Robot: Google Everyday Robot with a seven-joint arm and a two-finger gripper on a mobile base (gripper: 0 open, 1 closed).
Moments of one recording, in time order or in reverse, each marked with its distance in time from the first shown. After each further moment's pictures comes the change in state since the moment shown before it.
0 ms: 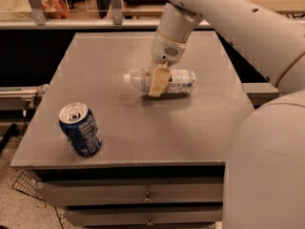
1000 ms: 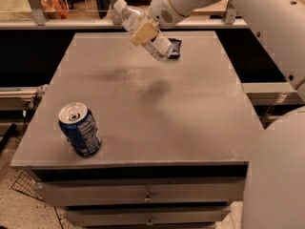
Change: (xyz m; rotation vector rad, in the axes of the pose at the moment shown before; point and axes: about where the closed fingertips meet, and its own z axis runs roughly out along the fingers) arm -0.072 -0.100 -0.102 0.450 -0.468 0.128
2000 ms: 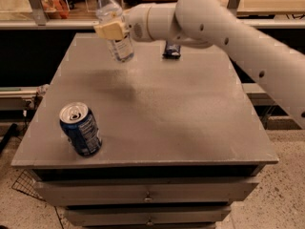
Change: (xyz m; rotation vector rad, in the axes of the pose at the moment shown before) arm -0.075 0.028 0.031 0.113 -0.485 0.250
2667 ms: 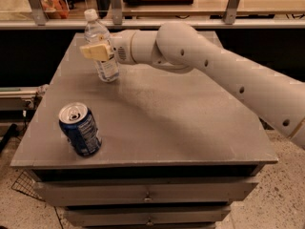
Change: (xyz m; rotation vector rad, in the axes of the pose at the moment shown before) arm 0.043 0.042 0.045 -0.049 -0.019 0.123
